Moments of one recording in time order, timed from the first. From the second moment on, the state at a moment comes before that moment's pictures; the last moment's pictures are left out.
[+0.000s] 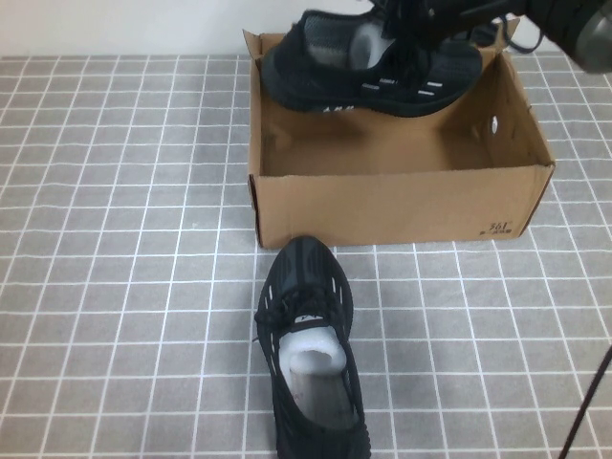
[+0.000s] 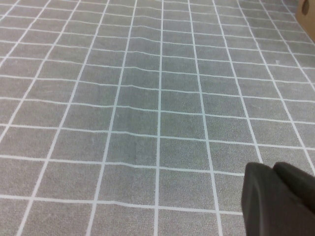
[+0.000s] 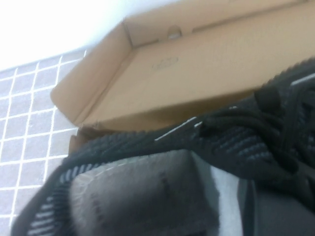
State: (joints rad) right arm 0.39 2.14 -2.19 0.04 0.77 0.58; left arm -0.09 -0.01 0.03 0.11 0.38 -0.24
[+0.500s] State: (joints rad) right arm 0.39 2.05 -2.19 -0.05 0.86 0.57; left arm -0.09 -0.01 0.03 0.11 0.38 -0.24
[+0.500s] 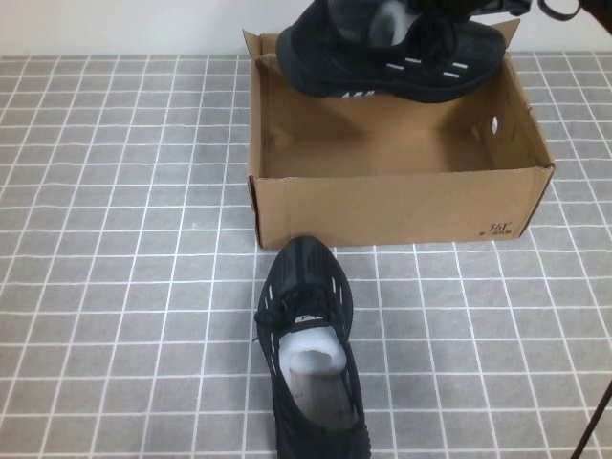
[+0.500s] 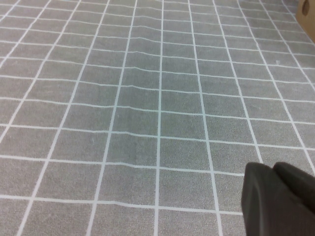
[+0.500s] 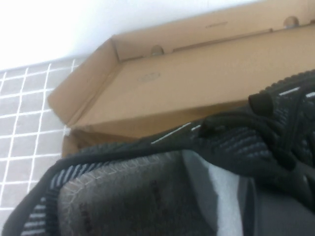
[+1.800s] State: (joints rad) right arm 0.40 2.21 -2.18 -0.11 0.80 0.62; left arm -0.09 -0.01 0.03 0.11 0.38 -0.24
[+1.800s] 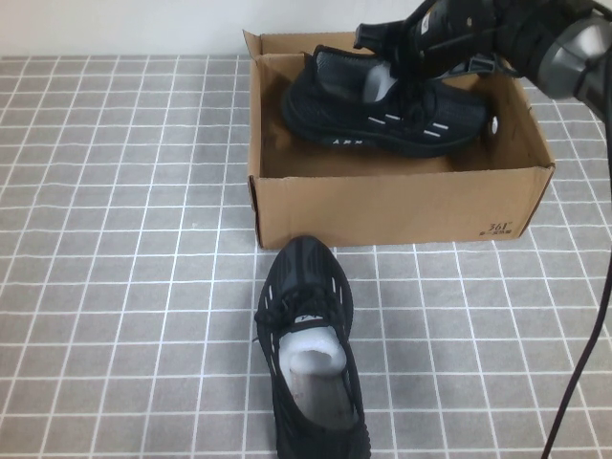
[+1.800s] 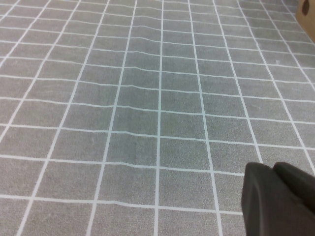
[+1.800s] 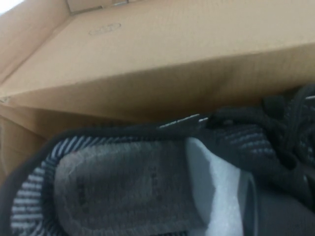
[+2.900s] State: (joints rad) right arm 0.41 2.25 -2.18 -0.18 0.70 0.50; left arm -0.09 -0.01 0.03 0.11 0.38 -0.24
